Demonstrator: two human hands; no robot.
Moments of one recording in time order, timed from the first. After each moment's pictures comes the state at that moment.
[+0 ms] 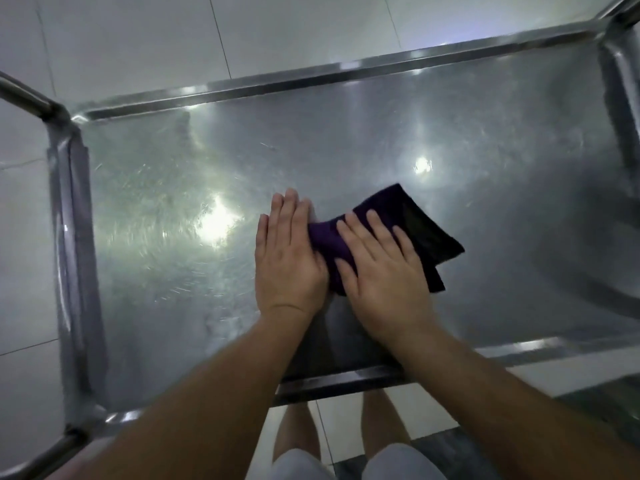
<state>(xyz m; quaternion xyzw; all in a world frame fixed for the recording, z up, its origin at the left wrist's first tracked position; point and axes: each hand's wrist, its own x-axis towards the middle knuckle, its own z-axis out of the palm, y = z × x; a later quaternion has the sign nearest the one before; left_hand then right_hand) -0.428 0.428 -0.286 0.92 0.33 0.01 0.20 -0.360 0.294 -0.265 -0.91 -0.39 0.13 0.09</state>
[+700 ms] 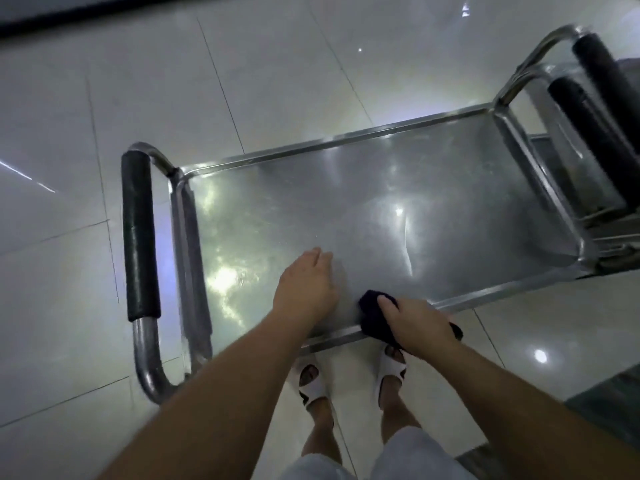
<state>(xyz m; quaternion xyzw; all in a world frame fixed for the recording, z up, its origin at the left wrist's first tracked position) -0.530 0.455 -0.173 0.93 0.20 -0.18 0.24 -0.473 0.254 -0.171 -0.92 -0.17 0.34 0.08</state>
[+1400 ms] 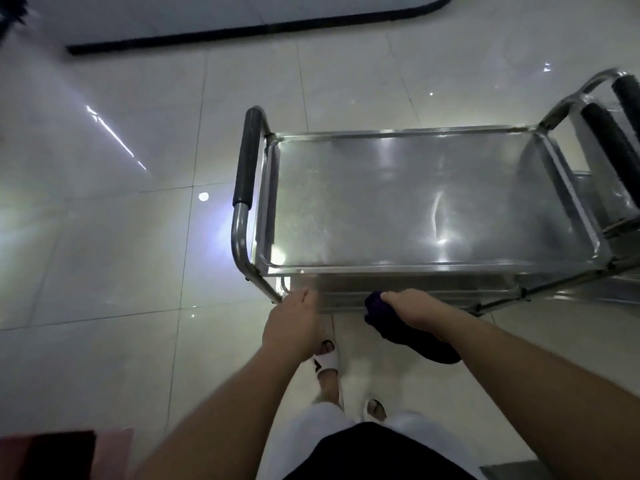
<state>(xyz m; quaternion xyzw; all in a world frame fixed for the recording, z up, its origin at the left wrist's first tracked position) -0.780 0.364 -0.119 0.90 0.32 -0.19 0.22 -0.588 0.216 -0.108 -0.84 -0.22 0.48 0.07</state>
